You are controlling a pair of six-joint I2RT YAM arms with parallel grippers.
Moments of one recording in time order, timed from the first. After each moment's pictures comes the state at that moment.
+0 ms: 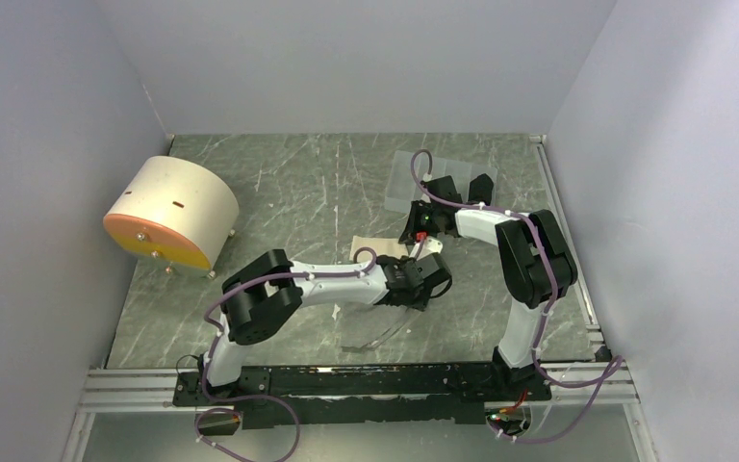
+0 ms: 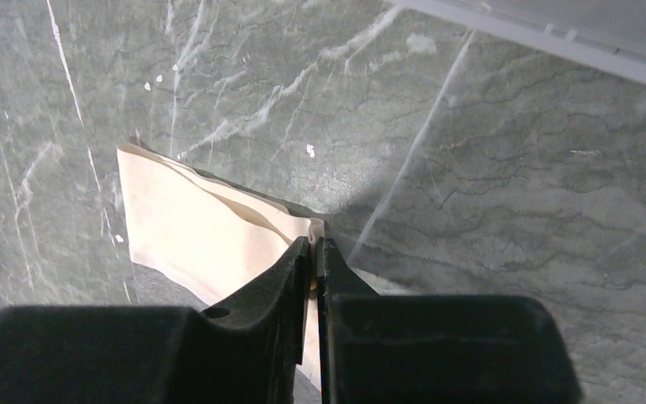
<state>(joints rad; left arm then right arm) -1.20 2.02 1.46 -0.47 -0.33 -0.68 0.34 1.87 1.06 -0.15 -0.32 0.51</state>
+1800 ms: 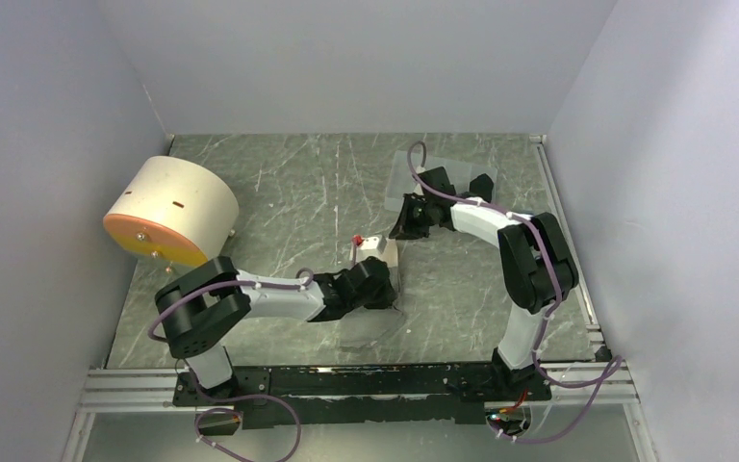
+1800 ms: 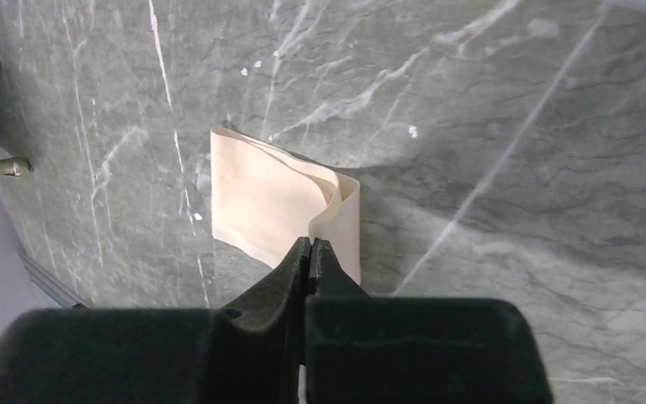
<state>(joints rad) -1.10 1.70 0.85 0.14 -0.23 -0.95 0.37 1.83 1.14 -0.25 -0.37 0.58</state>
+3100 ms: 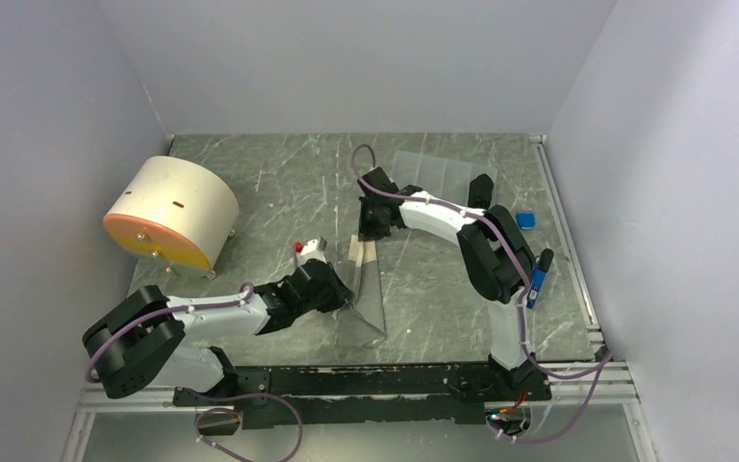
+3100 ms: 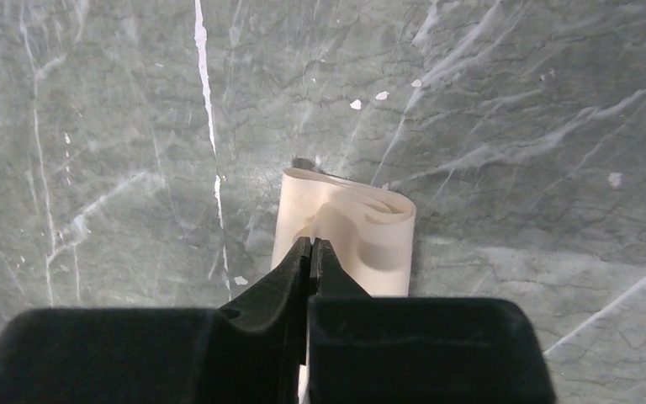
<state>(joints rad) -0.92 1.33 0.48 0.19 -0.16 -1.07 0.64 2.02 1.45 -0.43 -0.03 0.69</state>
